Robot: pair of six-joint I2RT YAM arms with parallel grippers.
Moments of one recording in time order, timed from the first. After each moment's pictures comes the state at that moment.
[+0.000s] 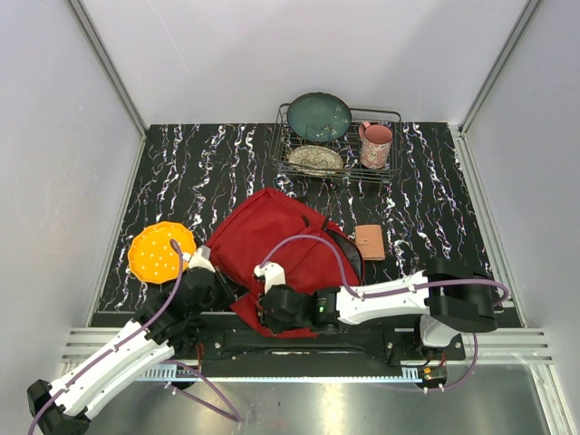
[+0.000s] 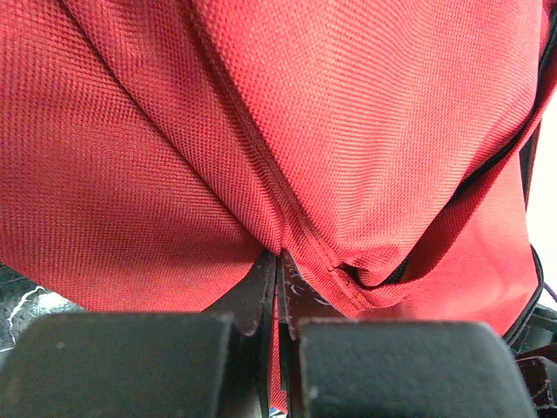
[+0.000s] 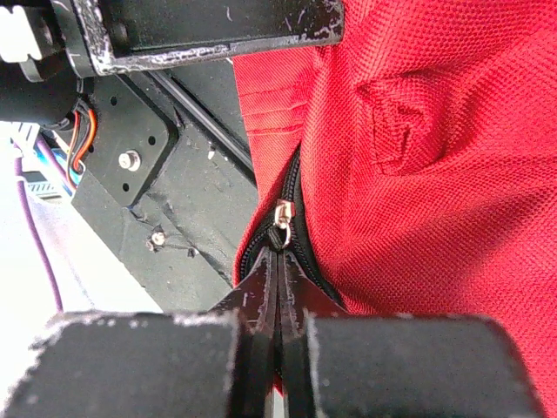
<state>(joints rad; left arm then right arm) -0.76 0.29 0.20 -0.58 -0.08 -1.17 1.46 1.61 0.90 -0.05 0.22 0.82</state>
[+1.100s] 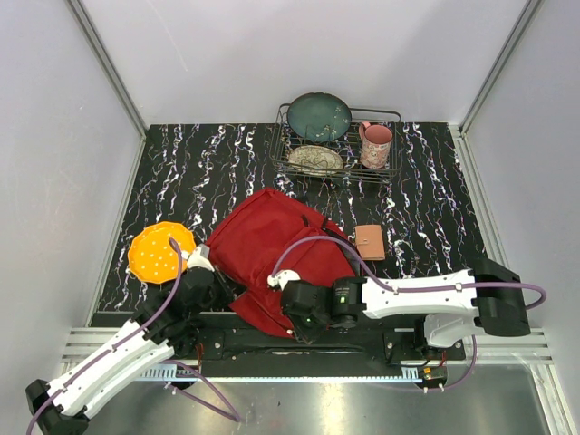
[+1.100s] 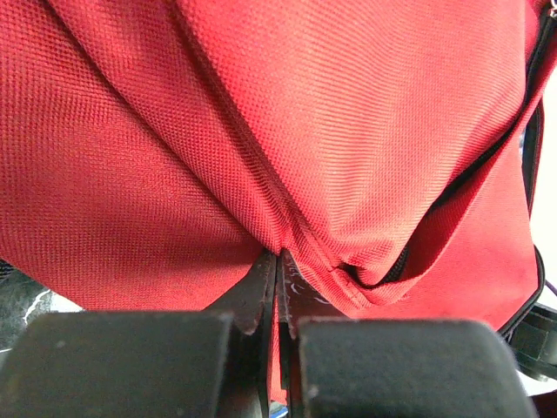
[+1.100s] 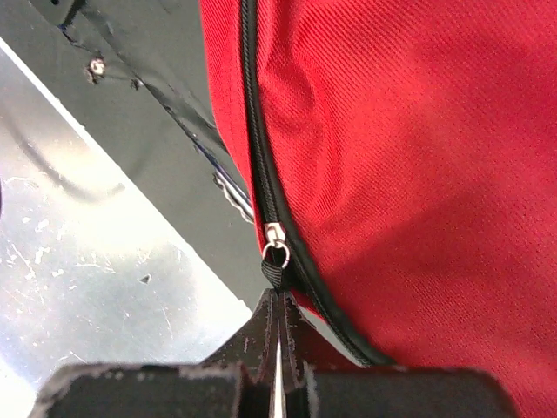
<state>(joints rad) -0.77 0.28 0.21 -0.60 -0.12 -1.15 1.45 1.43 0.95 -0.56 -0.02 0.70</state>
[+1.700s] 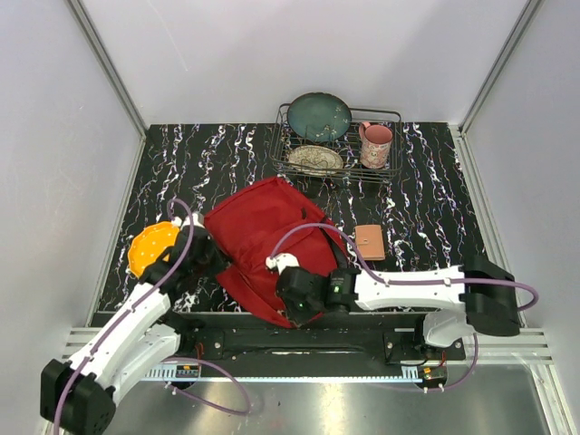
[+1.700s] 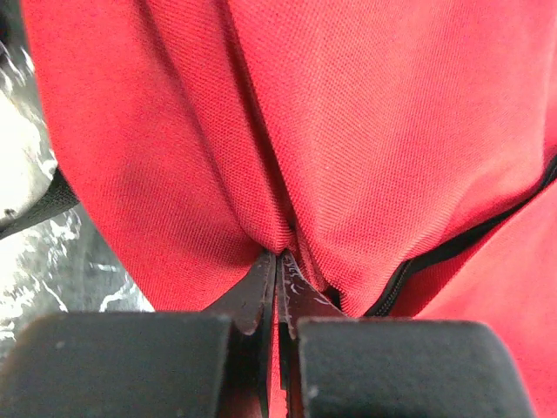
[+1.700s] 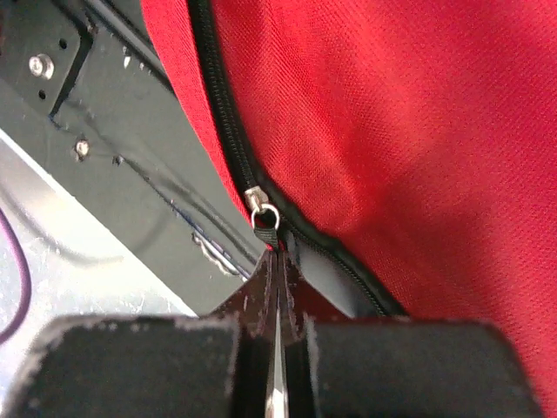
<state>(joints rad) -0.45 0.71 0.45 -0.54 -0.06 -0.84 1.39 1.44 0.95 -0.48 0.08 0.69</state>
